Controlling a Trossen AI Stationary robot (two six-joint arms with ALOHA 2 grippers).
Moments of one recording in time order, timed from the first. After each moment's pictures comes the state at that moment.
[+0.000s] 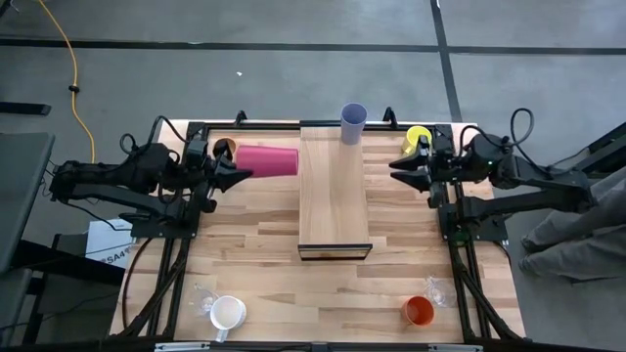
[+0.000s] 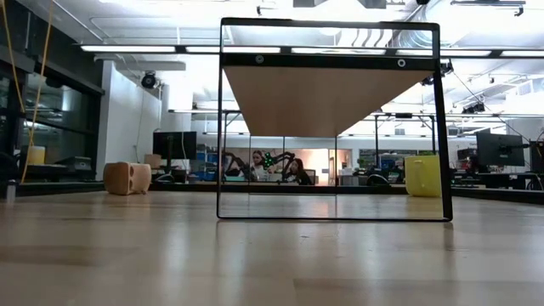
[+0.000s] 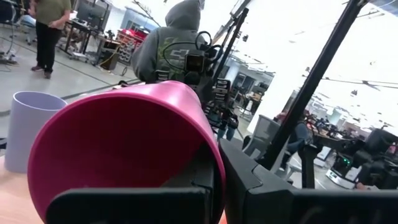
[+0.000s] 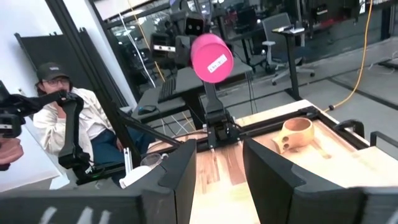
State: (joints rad) left arm 0.05 0.69 0.77 0.06 -0.10 -0.40; right arm -0.08 0.69 0.88 -0.21 -0.09 0.28
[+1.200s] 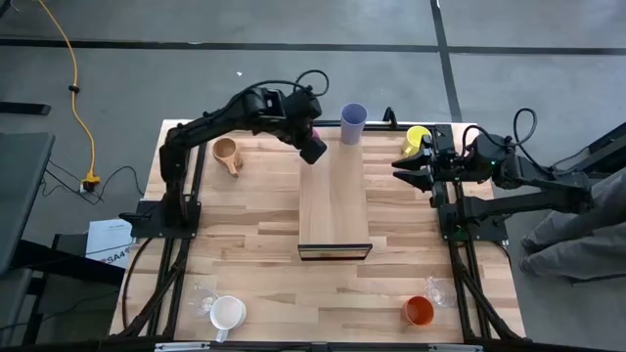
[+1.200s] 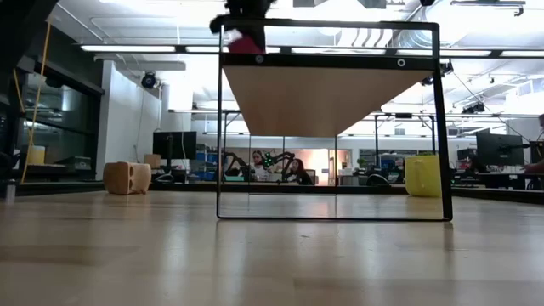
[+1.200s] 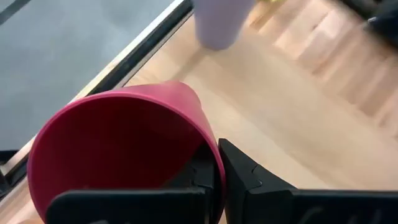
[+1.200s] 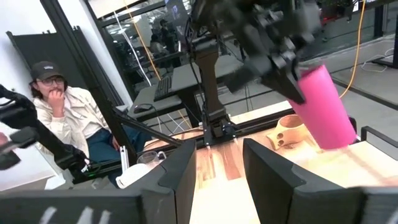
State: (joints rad) left arm 0.39 1.93 2.26 -1.40 -0.21 -0.40; right arm -0.08 0.67 0.88 -0.25 -0.08 0.28
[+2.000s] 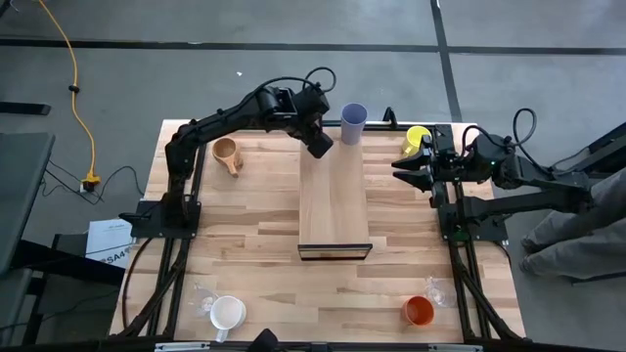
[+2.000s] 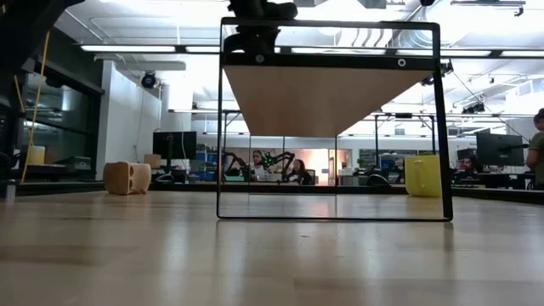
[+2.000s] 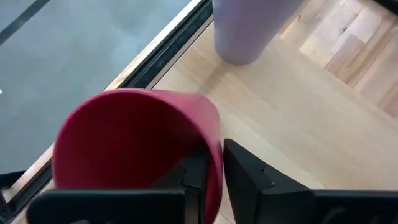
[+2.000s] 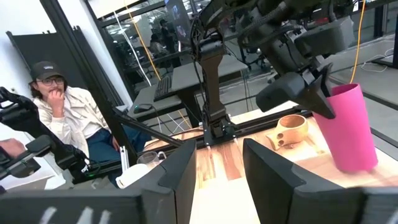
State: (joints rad) left arm 0.45 1.99 2.21 -1.27 -0.22 -0.31; right arm -0.08 0.67 0.88 -0.24 -0.07 0.28
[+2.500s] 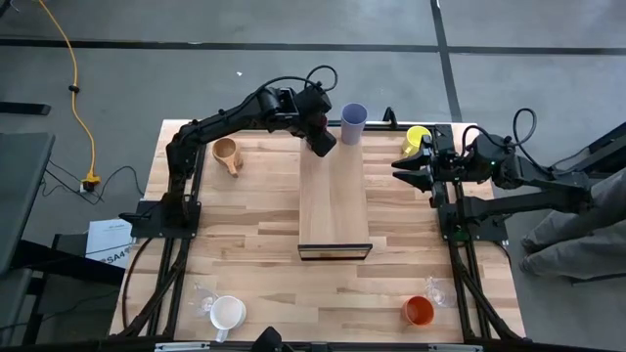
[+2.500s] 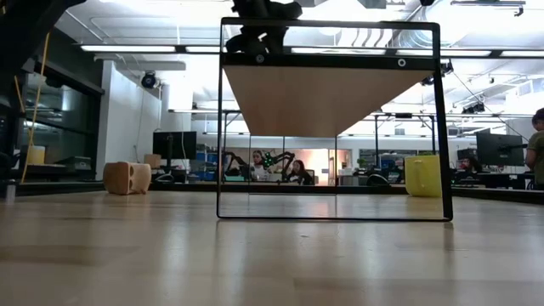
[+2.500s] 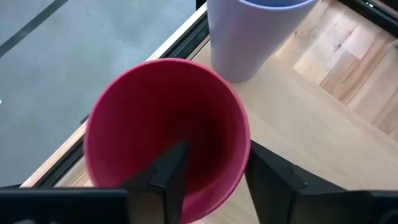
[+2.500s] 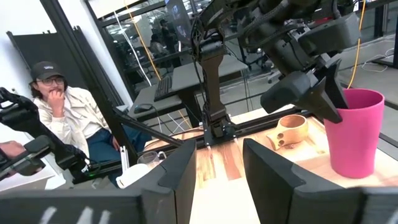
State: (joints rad) left arm 0.45 1.99 2.21 -1.21 -0.23 -0.31; right arm -0.08 0.67 0.88 -0.24 -0.07 0.28
